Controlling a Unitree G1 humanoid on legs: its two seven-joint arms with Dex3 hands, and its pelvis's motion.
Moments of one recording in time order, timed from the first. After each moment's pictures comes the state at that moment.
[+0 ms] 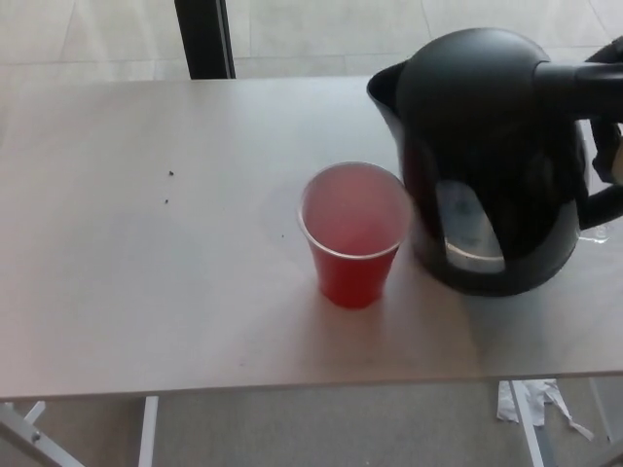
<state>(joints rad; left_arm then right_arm) 0.27 0.68 0.49 0.53 -0.26 0.19 -0.33 -0.40 -0.19 -0.22 -0.10 -0.45 0.37 0.06</state>
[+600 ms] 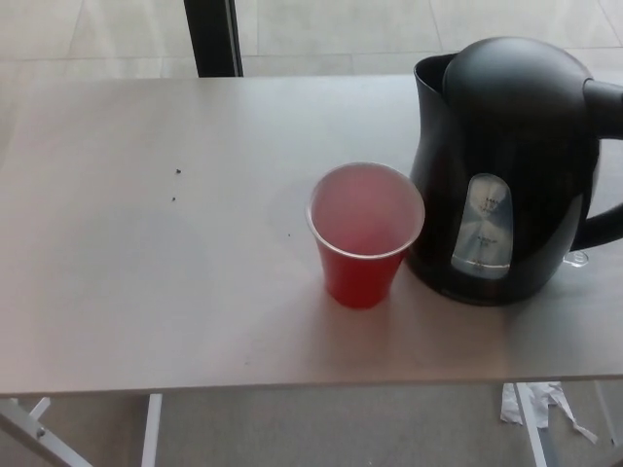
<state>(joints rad) 0.28 0.68 0.49 0.52 -0.26 0.19 -0.32 -0.39 -0.26 -0.33 0.03 -0.27 0.52 0.08</state>
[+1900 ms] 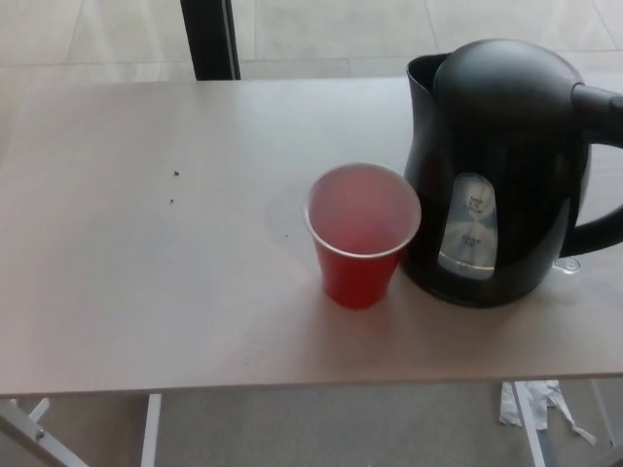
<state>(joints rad) 0.28 0.68 0.49 0.55 -0.26 0.19 -0.32 0.12 -0.71 -0.62 -0.10 0.07 0.38 0.61</state>
